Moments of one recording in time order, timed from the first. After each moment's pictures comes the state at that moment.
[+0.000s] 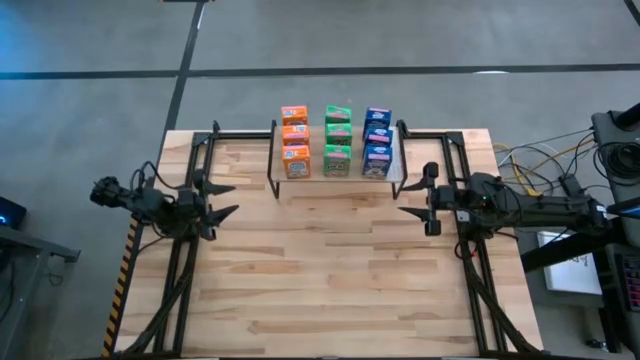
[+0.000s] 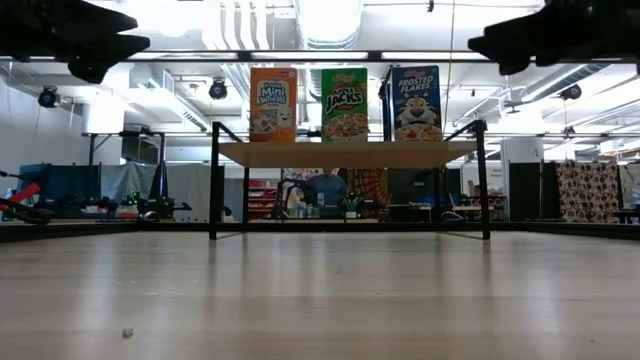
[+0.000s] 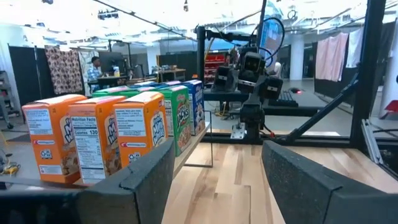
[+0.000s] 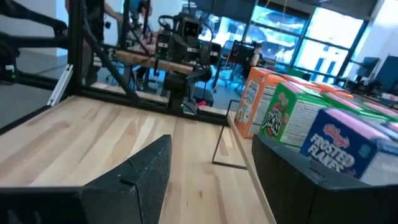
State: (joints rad) left arm -0.40 0.00 0.22 -0.05 -0.63 0.13; right arm -0.13 0.38 0.29 0.17 -0.14 -0.24
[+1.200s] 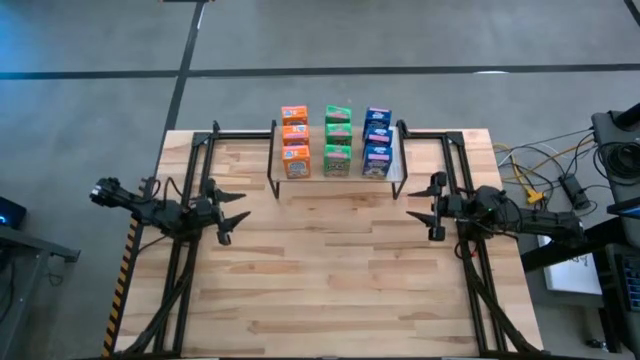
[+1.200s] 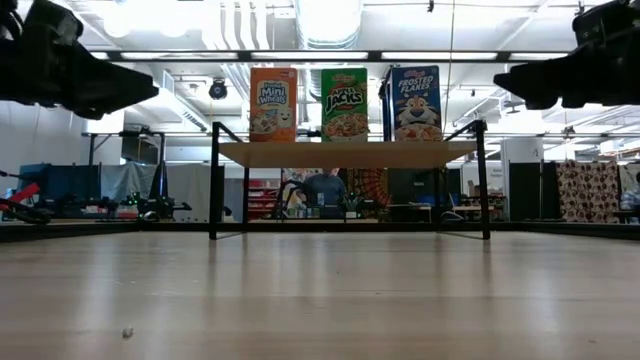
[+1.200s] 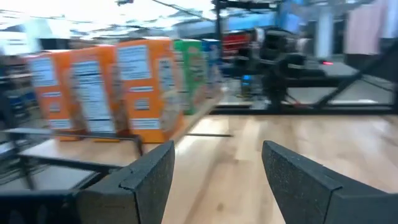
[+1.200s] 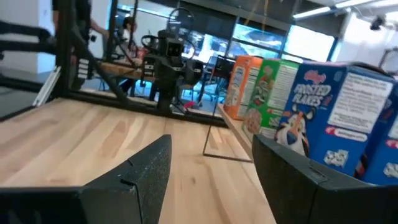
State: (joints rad) left arm -0.40 0.01 0.01 0.08 -0.71 0.14; right arm -0.13 0.01 0.01 0.09 -0.08 -0.24
